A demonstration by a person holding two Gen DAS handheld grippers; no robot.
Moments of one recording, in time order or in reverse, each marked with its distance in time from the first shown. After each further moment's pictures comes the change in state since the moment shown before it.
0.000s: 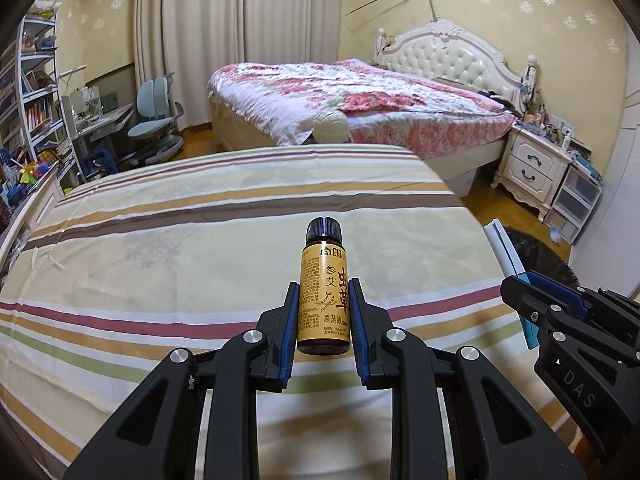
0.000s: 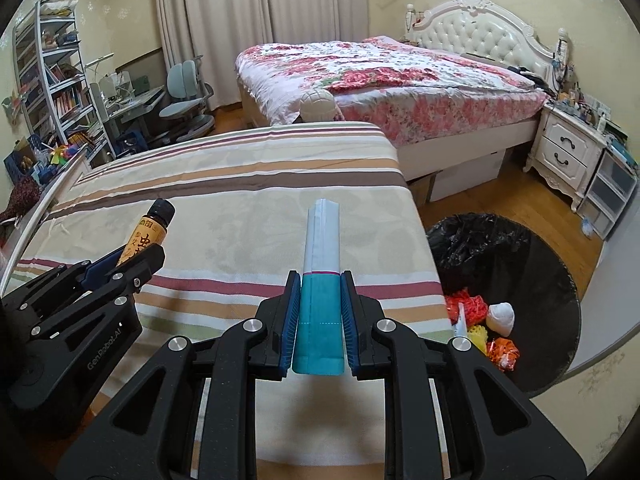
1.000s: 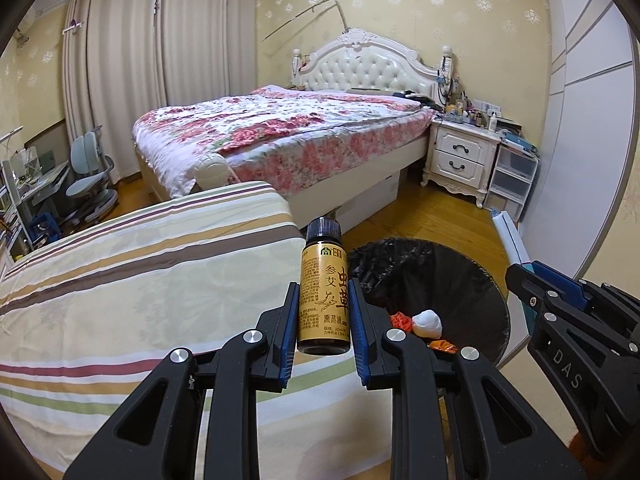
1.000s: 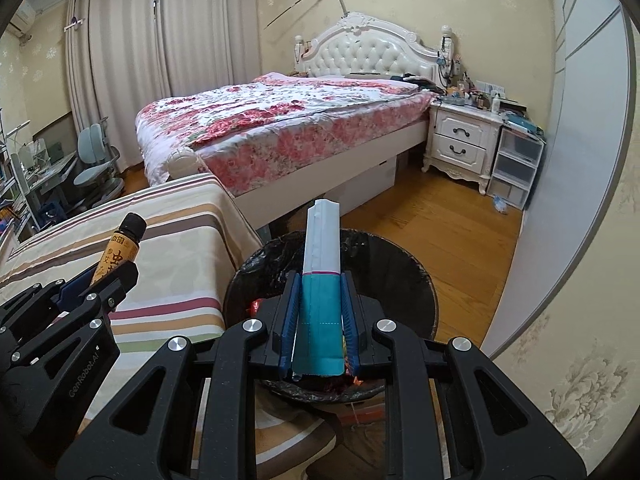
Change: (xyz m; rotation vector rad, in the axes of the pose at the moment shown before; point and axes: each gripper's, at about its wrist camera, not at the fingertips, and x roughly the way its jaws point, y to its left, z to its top) left arm 0.002 -0.146 0.010 0.183 -0.083 -0.179; right arm -0.047 -0.141 -0.021 0.204 -0.134 -0.294
